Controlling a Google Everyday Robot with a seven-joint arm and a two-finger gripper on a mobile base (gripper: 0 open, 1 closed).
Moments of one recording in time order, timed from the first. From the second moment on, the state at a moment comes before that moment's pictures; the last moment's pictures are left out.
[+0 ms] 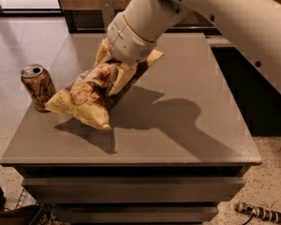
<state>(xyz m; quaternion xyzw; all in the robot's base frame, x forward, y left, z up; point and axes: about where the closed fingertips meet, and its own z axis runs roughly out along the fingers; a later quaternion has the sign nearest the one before) 0.522 0.077 0.929 -0.87 0.38 0.09 0.30</state>
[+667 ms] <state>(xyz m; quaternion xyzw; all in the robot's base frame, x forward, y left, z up) 0.518 0.082 0.927 -0.87 0.37 0.10 0.30</state>
